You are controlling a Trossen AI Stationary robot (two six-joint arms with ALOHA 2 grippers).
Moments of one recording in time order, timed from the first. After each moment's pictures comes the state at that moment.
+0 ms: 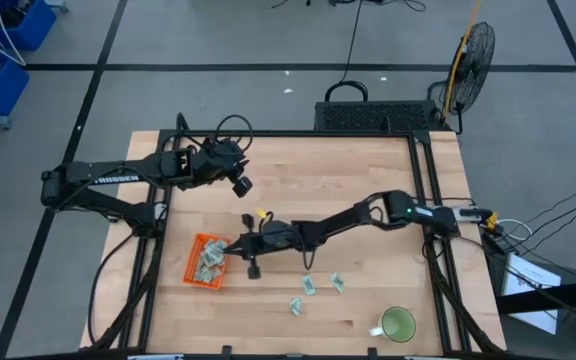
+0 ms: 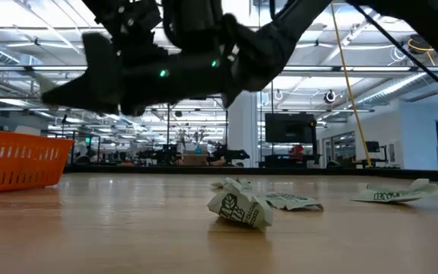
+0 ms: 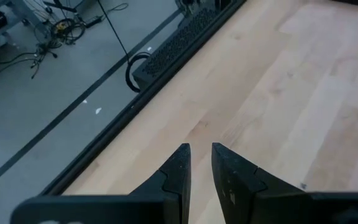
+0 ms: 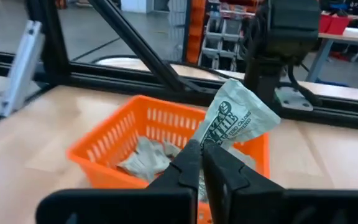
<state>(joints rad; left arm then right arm) 0.19 1.20 1.03 -0.54 -0.44 -0.20 0.13 2.37 1.55 0.66 -0.03 -0.07</state>
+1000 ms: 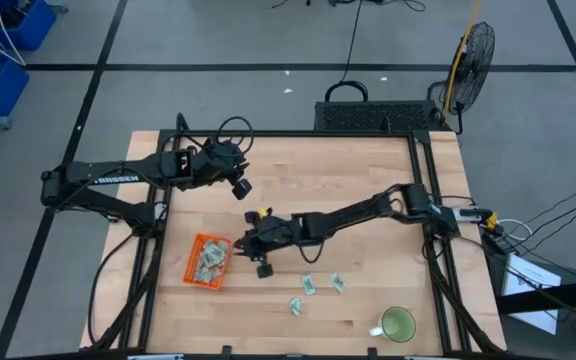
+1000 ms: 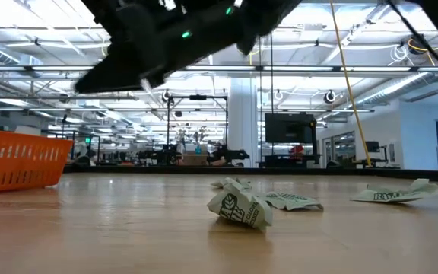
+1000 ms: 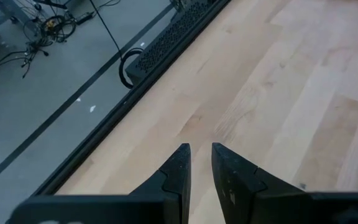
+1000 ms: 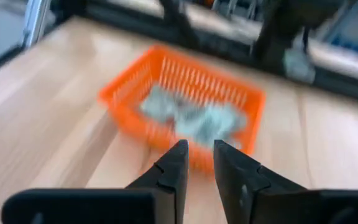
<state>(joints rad) 0.19 1.20 1.03 -0.56 -0.42 -0.19 0.13 2.19 1.58 0.16 -0.03 -0.20</state>
